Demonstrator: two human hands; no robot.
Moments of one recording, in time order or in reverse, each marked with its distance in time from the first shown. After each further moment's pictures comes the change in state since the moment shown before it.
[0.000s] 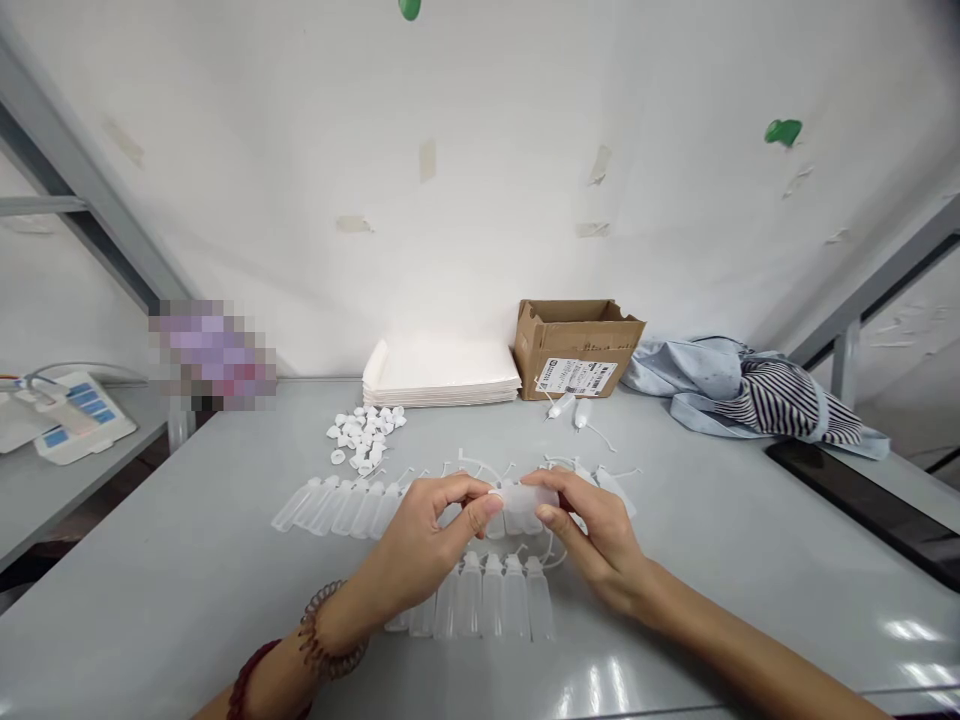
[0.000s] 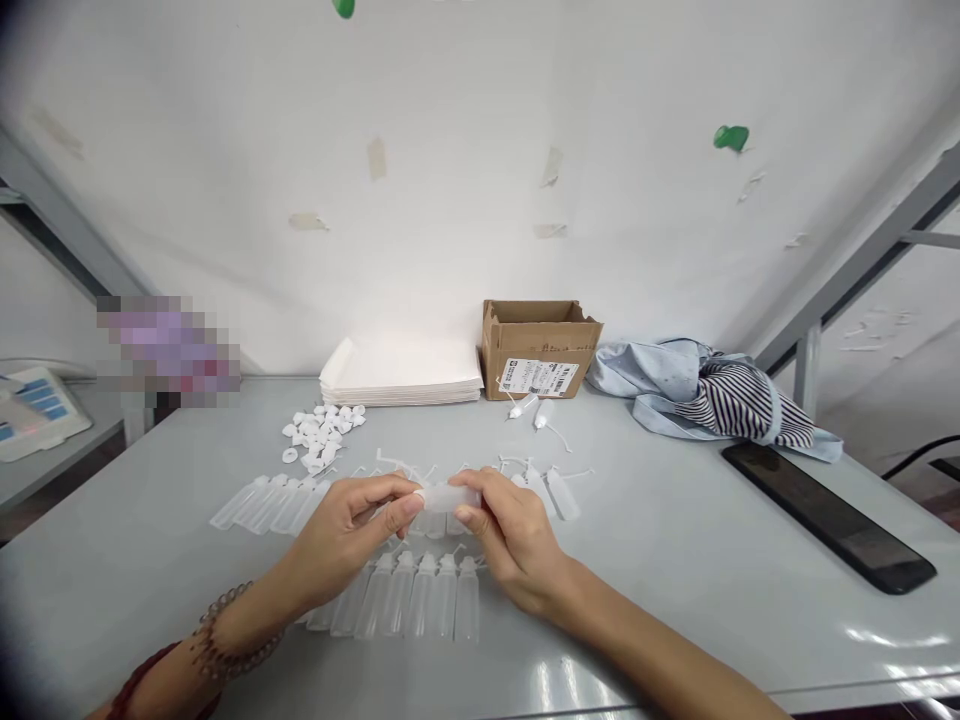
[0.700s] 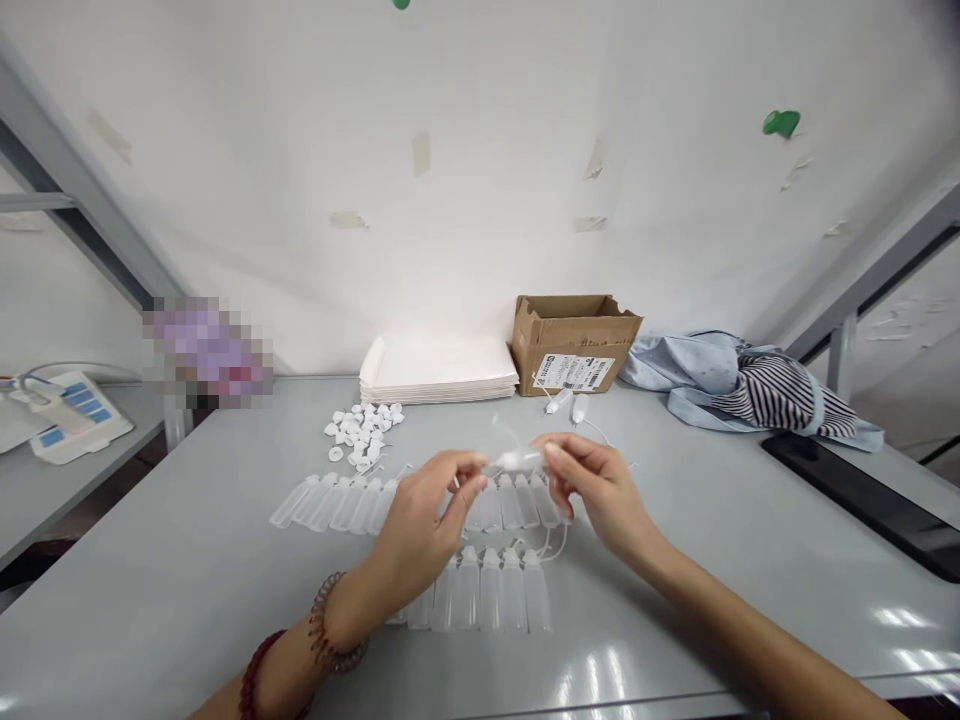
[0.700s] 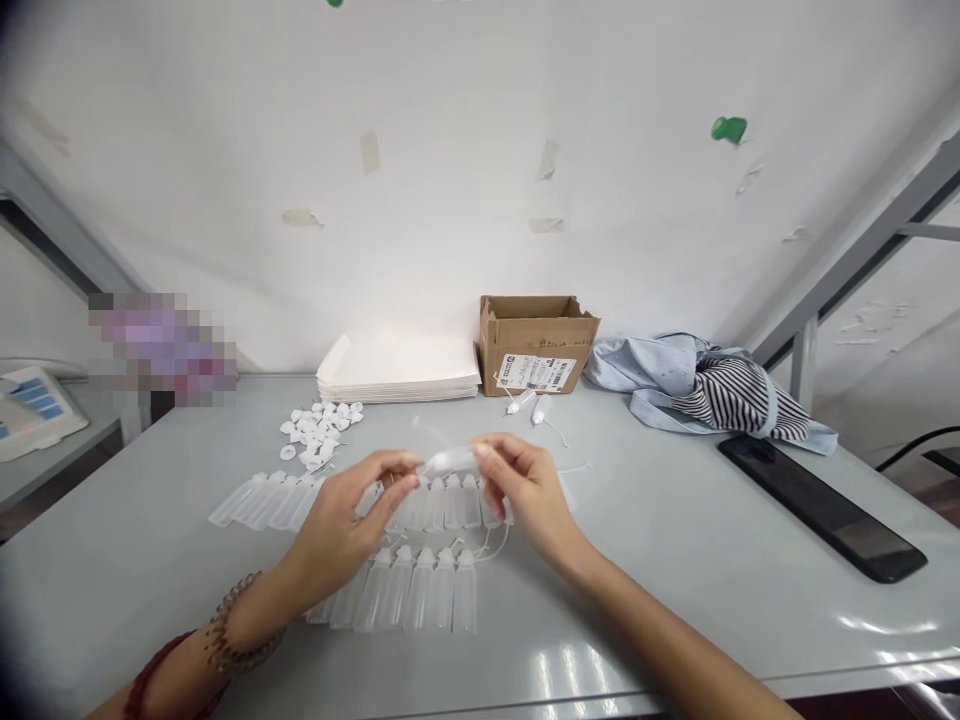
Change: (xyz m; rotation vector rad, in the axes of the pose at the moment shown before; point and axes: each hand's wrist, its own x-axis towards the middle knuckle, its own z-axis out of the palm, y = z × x) left_hand 0.004 -0.015 0.003 0.258 0.204 0.178; right_hand 0.019 0.010 -0.010 0.496 0.090 0.570
